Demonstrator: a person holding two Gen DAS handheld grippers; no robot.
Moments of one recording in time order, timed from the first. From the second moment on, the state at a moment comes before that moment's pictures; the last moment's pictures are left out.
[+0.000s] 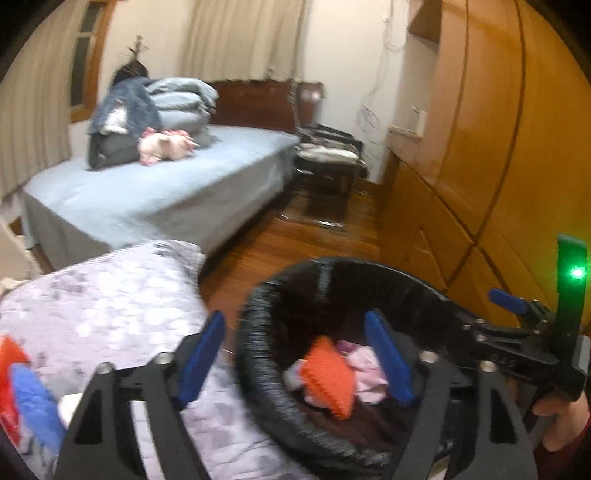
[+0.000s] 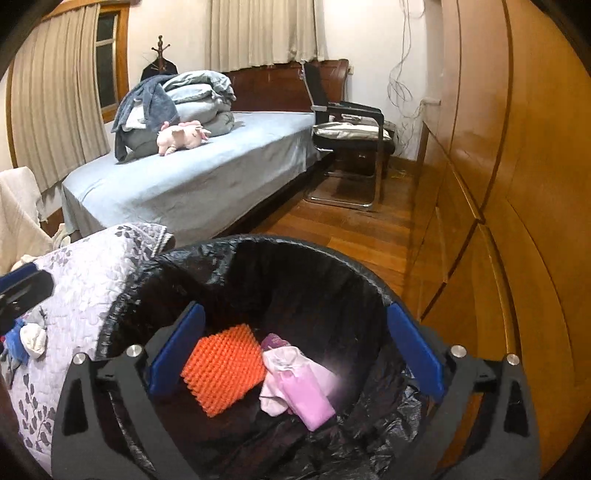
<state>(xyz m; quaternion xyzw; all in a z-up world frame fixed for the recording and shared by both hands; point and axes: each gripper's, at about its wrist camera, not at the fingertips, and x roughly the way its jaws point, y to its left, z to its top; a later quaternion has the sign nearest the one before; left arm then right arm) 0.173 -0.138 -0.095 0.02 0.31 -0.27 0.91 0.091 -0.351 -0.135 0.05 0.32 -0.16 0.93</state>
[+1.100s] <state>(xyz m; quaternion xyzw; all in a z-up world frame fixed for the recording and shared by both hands) 0.127 0.138 -0.124 -0.02 0.31 0.06 0.95 0.160 -0.077 -0.141 0.00 0.33 0.11 0.94</state>
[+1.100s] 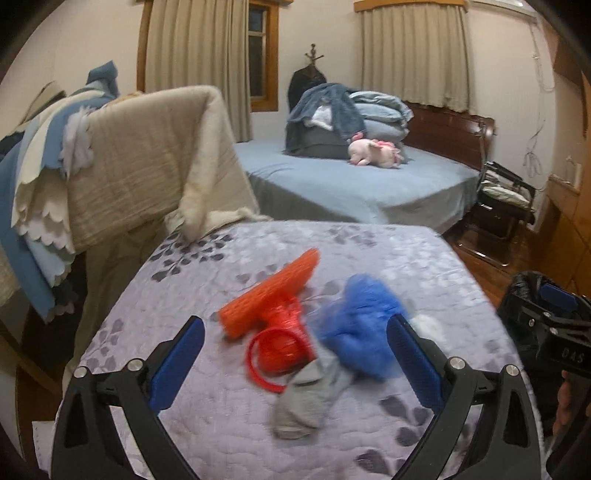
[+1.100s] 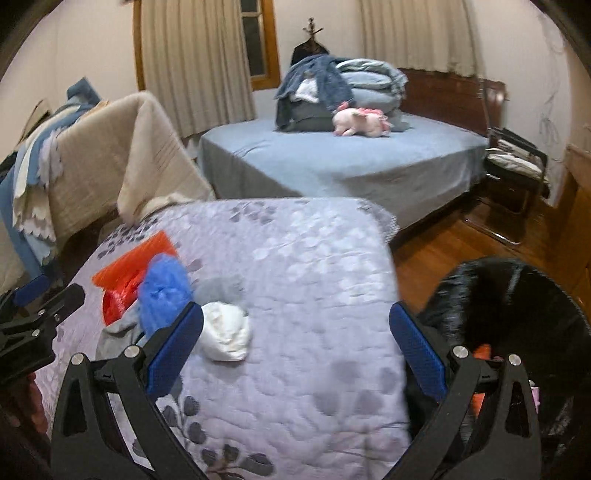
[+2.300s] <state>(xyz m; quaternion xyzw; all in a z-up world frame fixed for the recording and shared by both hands) 0.140 0.161 -0.163 -0.04 0.34 0.06 0.94 0.188 -0.028 -0.196 -0.02 0.41 0.18 0.90</state>
